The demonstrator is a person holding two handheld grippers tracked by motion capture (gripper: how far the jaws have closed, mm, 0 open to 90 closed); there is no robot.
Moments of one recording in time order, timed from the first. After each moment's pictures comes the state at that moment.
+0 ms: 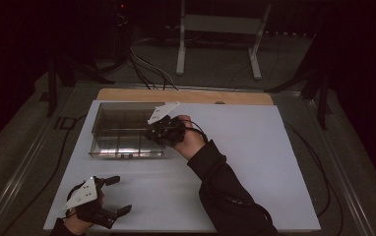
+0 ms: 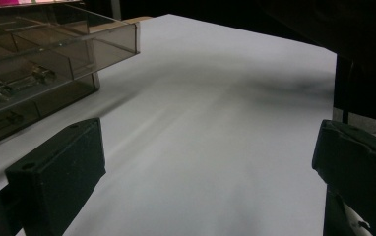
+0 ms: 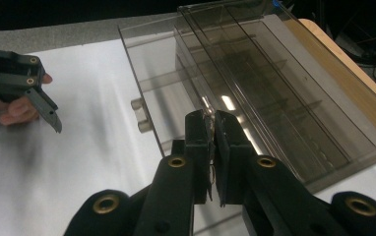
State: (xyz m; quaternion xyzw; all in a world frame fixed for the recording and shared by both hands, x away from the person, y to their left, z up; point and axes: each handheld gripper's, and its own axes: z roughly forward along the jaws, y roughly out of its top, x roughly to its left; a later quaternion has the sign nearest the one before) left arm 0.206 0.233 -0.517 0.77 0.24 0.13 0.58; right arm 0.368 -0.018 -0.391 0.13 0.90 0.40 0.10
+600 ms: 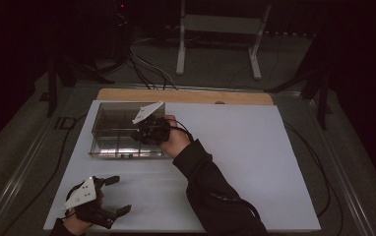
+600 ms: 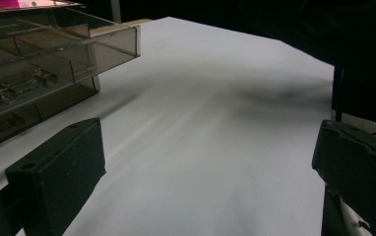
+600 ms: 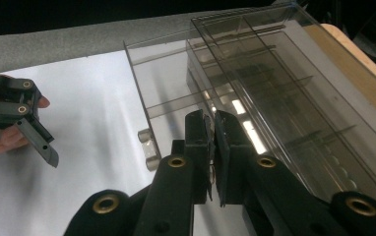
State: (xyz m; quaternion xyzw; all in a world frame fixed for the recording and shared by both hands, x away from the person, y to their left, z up) left arm 0.206 0.235 -0.517 0.77 0.24 0.13 0.58; right arm 0.375 0.020 -0.399 0.13 0.90 0.40 0.08
